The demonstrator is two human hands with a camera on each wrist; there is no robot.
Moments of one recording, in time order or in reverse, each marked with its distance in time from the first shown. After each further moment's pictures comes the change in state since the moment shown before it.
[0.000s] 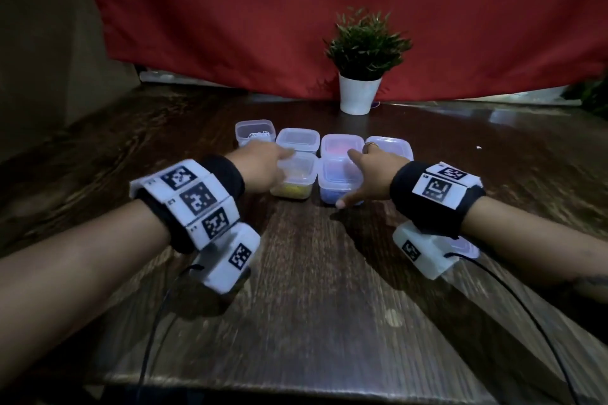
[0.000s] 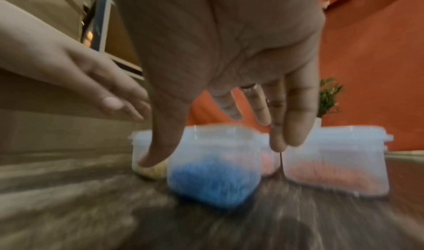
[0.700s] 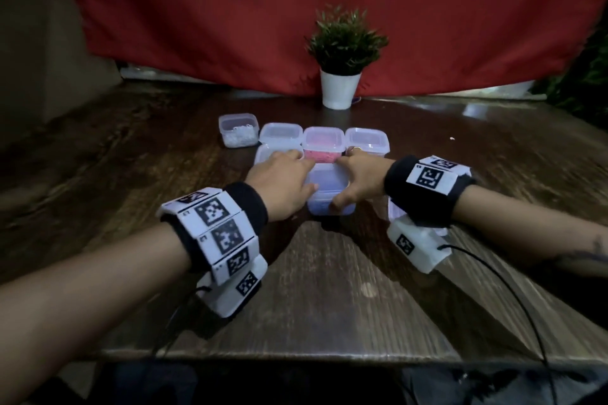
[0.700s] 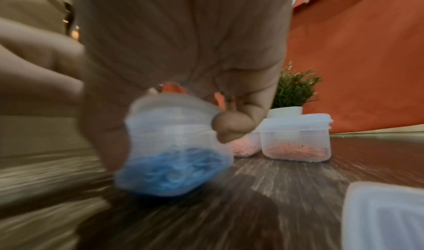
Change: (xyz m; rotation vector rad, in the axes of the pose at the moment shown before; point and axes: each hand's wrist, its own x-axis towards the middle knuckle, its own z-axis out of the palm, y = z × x) left_hand -0.031 0.055 0.032 0.096 0.120 0.154; right_hand -0.032 0.000 0.001 0.091 -0.062 -0.062
